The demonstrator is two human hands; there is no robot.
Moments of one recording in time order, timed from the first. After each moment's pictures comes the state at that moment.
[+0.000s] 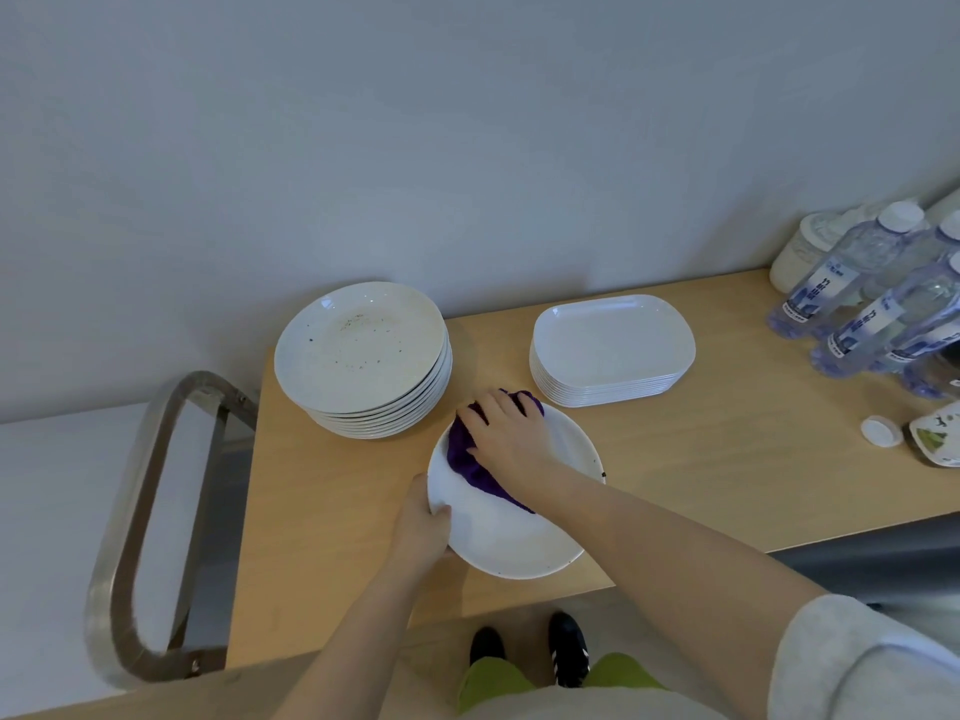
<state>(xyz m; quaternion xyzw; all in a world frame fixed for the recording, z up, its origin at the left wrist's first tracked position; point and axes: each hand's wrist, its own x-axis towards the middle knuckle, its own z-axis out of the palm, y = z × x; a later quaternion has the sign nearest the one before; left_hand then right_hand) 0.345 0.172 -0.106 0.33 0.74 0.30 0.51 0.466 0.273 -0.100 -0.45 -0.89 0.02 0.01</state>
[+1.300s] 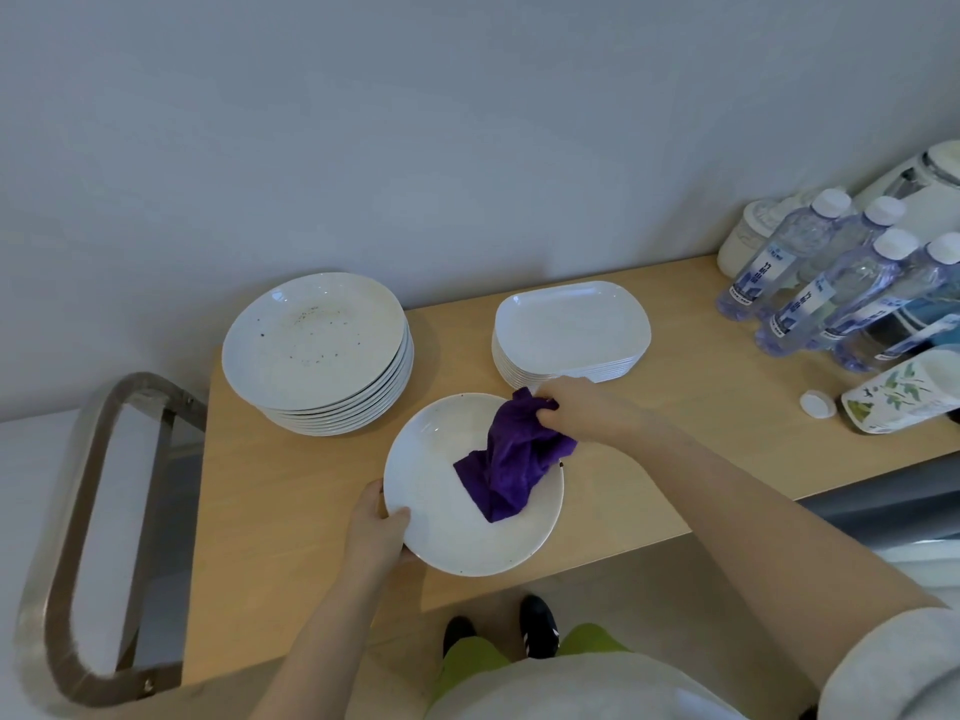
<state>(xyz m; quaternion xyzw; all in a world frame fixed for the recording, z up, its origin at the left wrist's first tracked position) 0.339 0.163 -0.110 0.23 0.73 0.35 0.54 0.565 0.295 -0.032 -0.58 -0.74 0.33 -0.06</state>
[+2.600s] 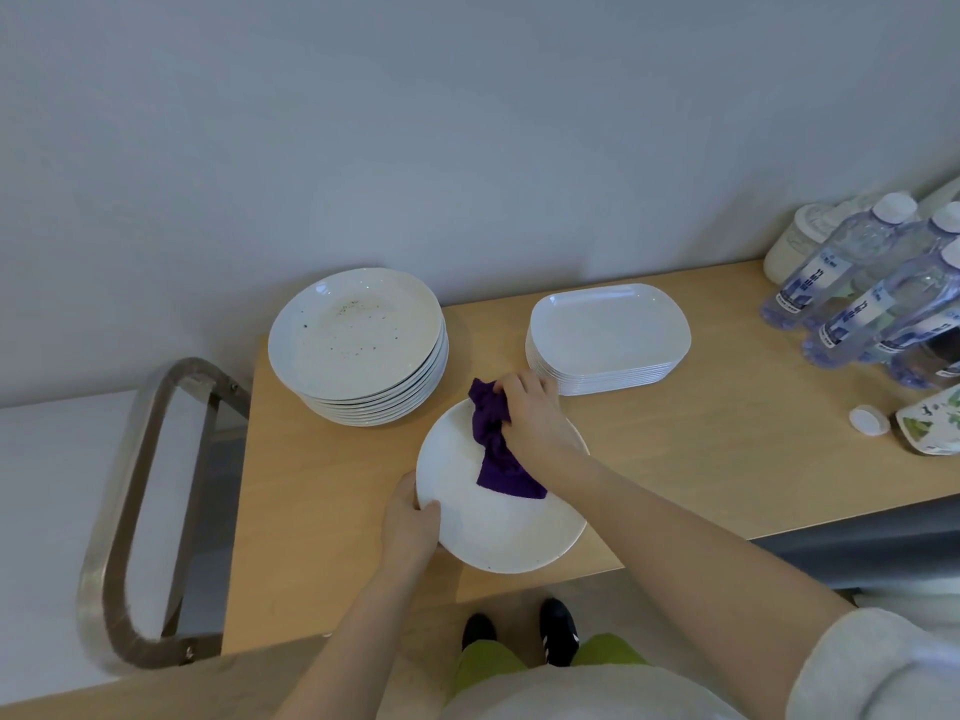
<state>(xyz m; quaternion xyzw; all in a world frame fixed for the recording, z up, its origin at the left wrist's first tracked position) 0.345 0.159 -0.106 0.26 0.75 0.35 0.50 0.489 0.273 -0.084 -0.57 -0.79 0.22 0.11</state>
